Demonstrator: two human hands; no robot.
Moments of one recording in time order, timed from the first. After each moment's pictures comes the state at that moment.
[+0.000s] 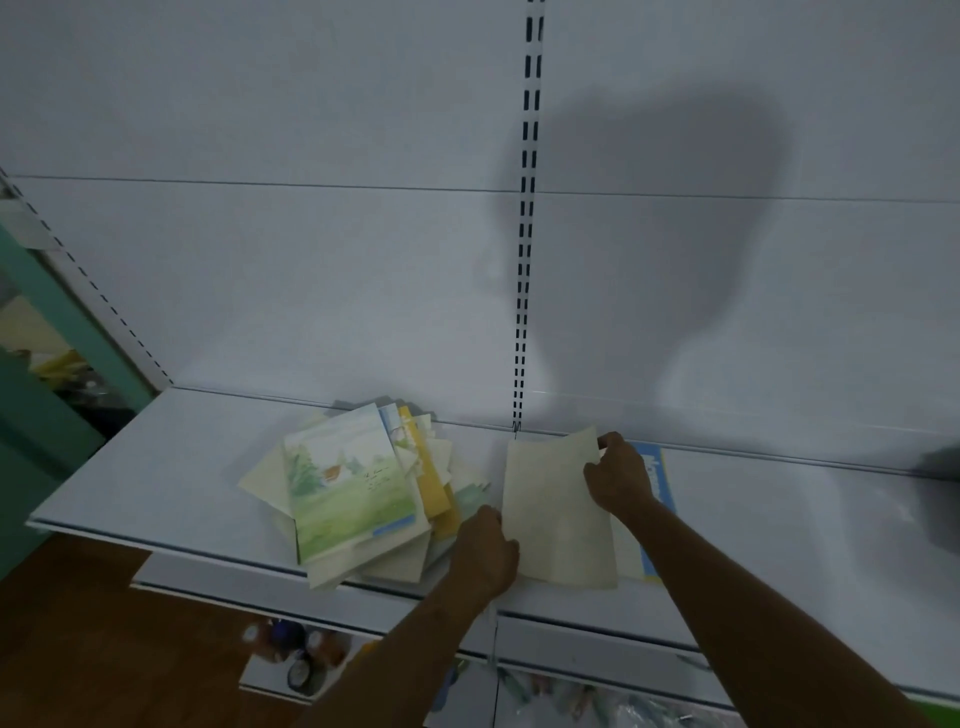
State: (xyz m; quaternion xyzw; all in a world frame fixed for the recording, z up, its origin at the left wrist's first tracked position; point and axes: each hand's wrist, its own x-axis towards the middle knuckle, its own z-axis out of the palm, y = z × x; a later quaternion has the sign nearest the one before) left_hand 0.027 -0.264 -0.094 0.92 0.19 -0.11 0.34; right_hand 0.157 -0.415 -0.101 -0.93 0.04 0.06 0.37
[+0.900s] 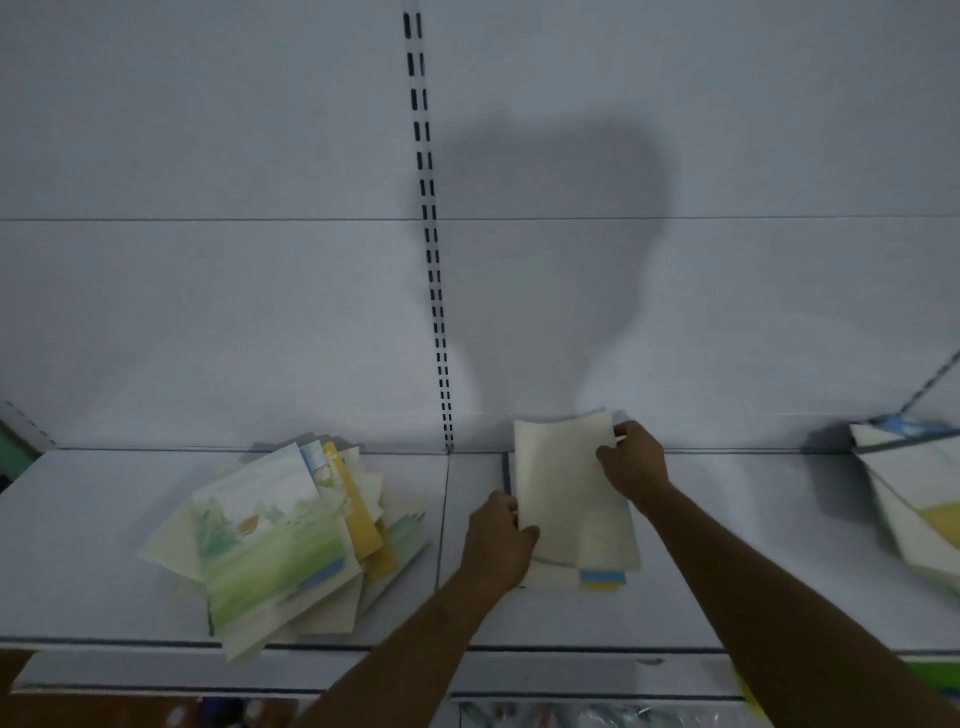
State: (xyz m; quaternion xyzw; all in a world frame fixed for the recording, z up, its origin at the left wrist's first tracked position) left_hand 0.072 -0.334 -0.084 0.88 0.08 -0.03 0.46; right_hand 0.179 -0.510 -0.068 -0.91 0.12 -0.02 0.40
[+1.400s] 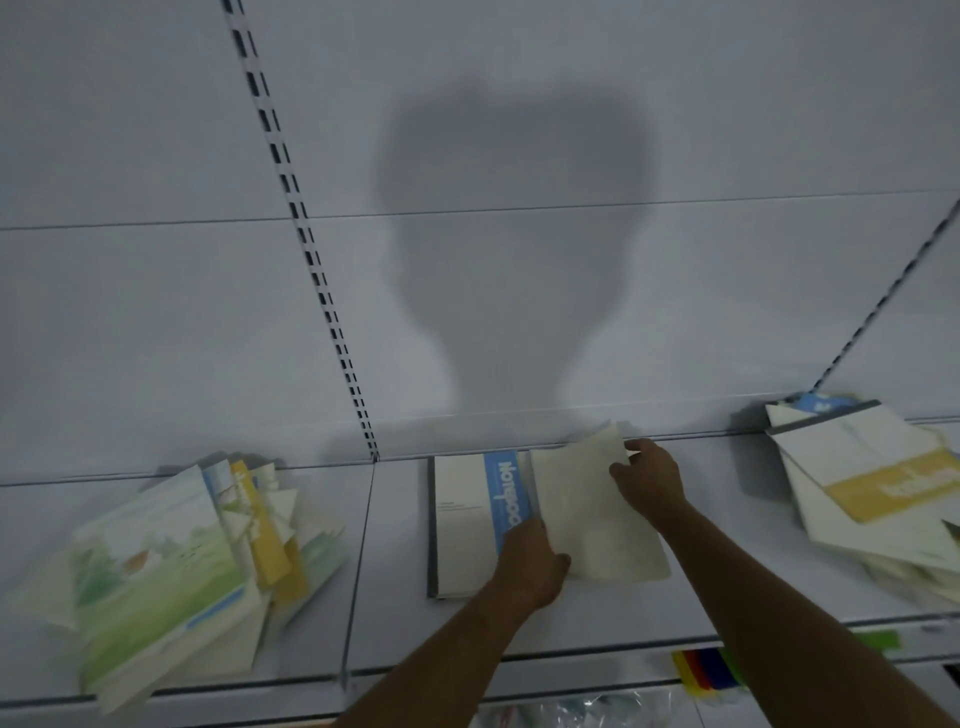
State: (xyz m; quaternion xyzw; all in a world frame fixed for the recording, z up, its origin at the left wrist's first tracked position) left_hand 0.087 -0.459 -0.105 0.89 0.01 -0.15 0.43; right_hand 0.174 -0.628 -0.089 -0.91 0.18 -0.02 0.38
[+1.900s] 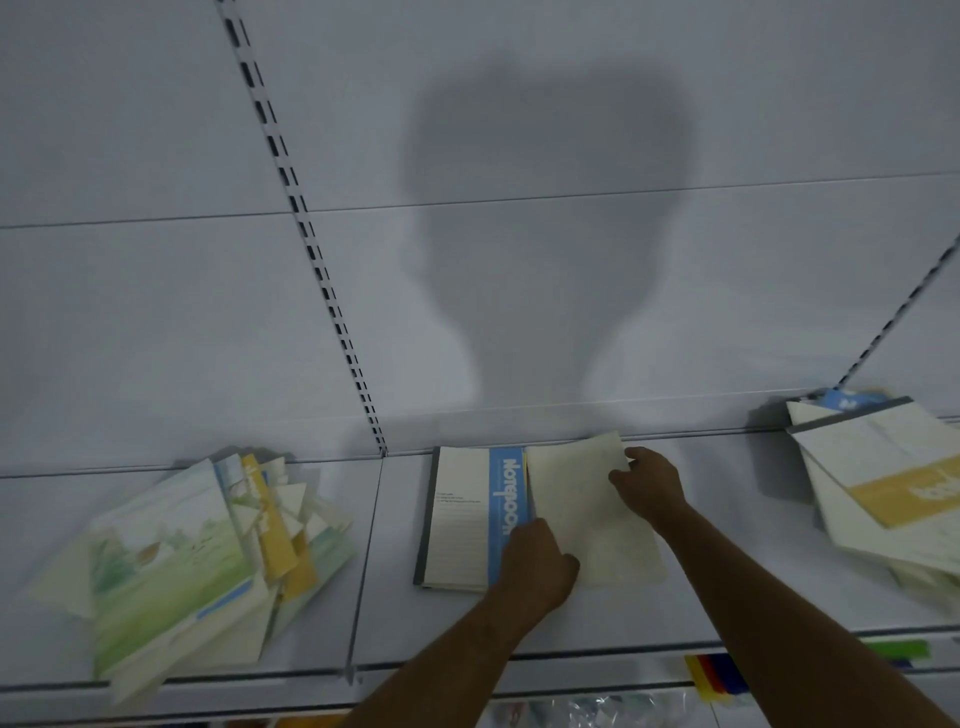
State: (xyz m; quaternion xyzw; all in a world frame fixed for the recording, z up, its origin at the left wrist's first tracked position) left_hand 0.085 -0.462 -0.109 0.92 0.02 -0.13 0.36; right_hand 0.180 -0.626 -0.111 -0.91 0.17 0.04 0.37
